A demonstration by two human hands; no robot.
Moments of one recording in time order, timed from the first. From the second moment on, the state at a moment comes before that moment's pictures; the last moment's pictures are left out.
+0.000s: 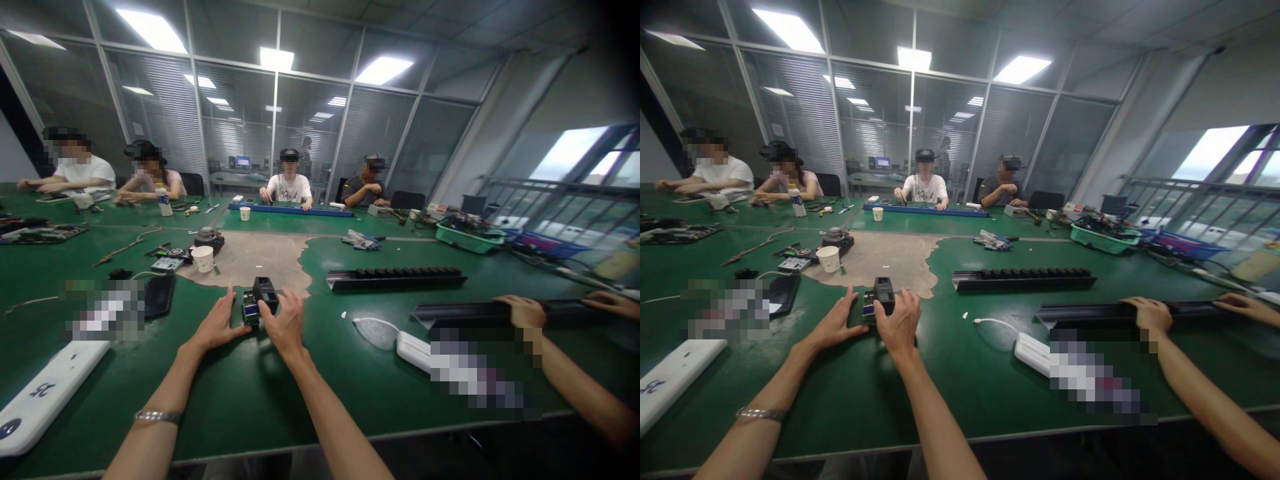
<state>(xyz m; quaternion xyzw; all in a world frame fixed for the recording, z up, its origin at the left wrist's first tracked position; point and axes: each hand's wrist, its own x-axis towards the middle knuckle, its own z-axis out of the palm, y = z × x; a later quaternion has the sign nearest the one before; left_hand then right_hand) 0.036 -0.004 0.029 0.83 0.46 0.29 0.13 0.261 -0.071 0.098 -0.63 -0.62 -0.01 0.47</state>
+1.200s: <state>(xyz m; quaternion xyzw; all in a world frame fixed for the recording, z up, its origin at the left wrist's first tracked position) 0.036 -0.005 0.032 0.84 0.43 0.30 0.15 0.217 -0.076 0.088 -0.68 -0.66 0.01 0.32</state>
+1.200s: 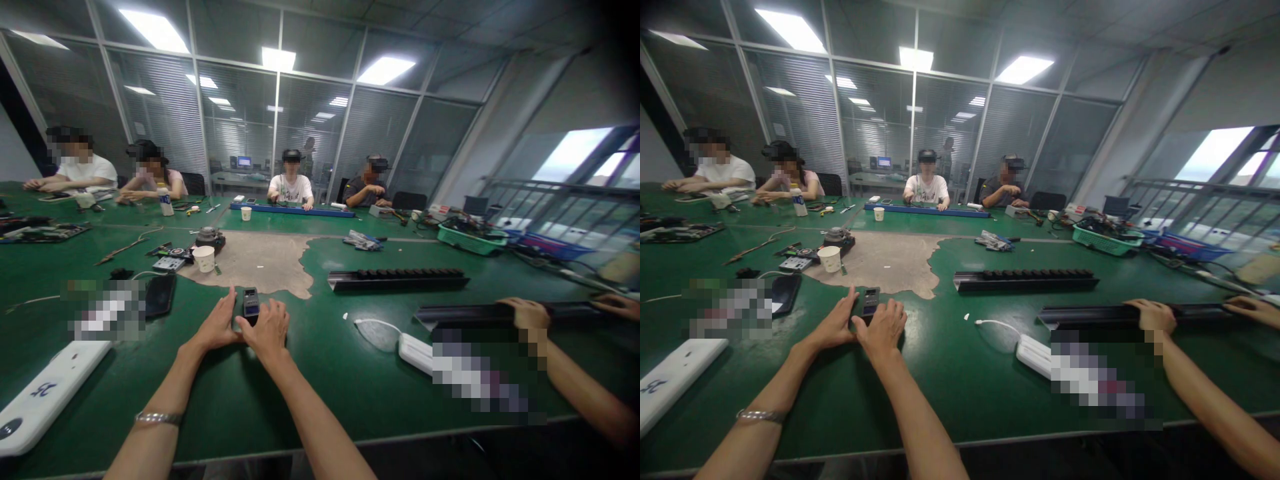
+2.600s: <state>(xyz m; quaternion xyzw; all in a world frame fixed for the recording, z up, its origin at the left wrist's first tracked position) 0.036 -0.007 0.038 0.83 0.46 0.28 0.15 0.323 -0.083 0.063 -0.73 -0.60 -0.05 0.32</state>
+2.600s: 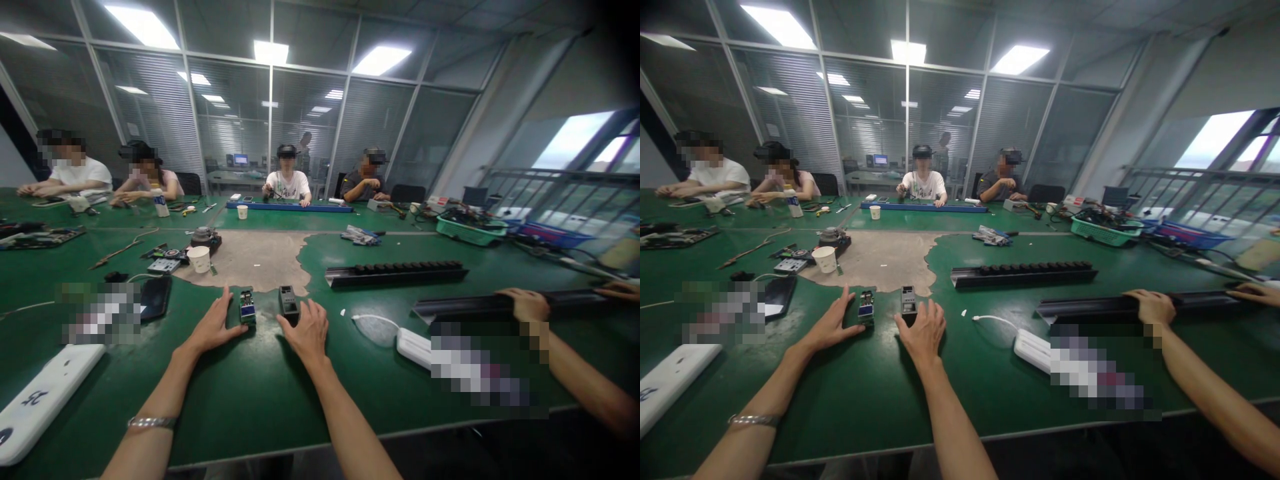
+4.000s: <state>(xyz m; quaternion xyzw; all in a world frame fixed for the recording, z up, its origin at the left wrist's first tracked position) 0.035 -0.002 0.025 0.84 0.44 0.30 0.14 0.215 -0.078 0.107 -0.69 -0.65 0.00 0.32</state>
